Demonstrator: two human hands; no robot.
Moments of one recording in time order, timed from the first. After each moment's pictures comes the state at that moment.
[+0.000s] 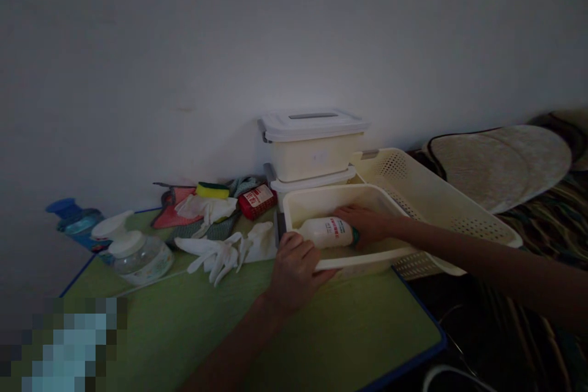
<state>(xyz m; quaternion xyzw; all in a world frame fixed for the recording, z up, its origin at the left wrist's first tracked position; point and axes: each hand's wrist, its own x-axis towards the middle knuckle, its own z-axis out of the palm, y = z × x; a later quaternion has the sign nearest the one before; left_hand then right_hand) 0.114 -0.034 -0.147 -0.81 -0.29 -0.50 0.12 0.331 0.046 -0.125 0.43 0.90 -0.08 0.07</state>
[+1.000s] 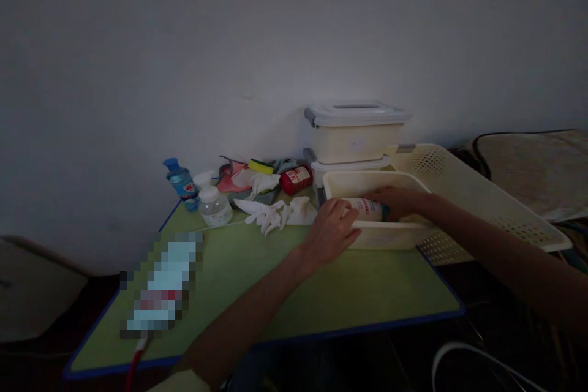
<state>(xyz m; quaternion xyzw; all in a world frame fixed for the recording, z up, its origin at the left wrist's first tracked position) 0.094 -0.050 -0.136 -0.86 -0.34 -0.37 0.09 0.310 0.037 -0.095 0.44 0.88 0.00 0.15</state>
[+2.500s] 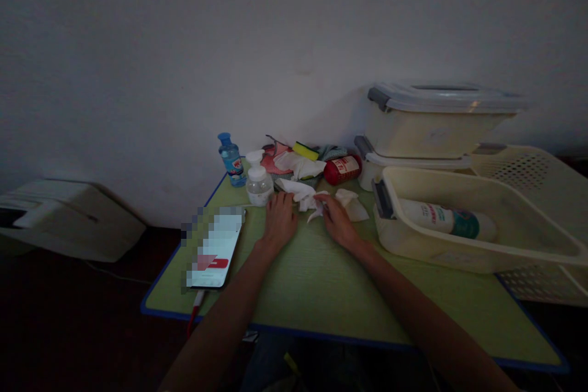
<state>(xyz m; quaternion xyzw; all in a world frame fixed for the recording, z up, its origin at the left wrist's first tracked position) -0.075 -0.043 -0.208 -0.67 -0.68 -0.29 0.06 0.090 0.008 -0.215 0.35 0.83 -0.24 -0.36</state>
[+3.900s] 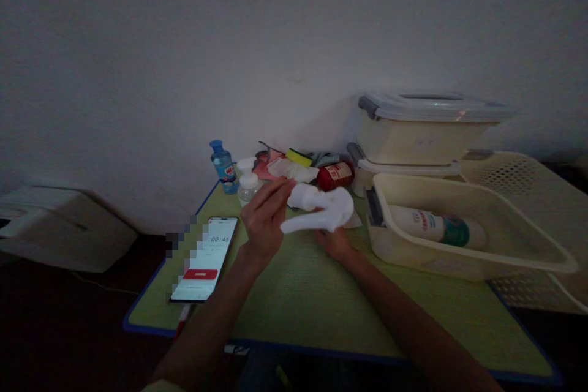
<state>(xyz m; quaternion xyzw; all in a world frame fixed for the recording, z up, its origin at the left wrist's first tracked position) -0.060 -0.071 -0.117 -0.61 -0.39 -0.66 0.18 0.091 -0.003 -0.209 0.26 0.82 -0.24 -0.44</state>
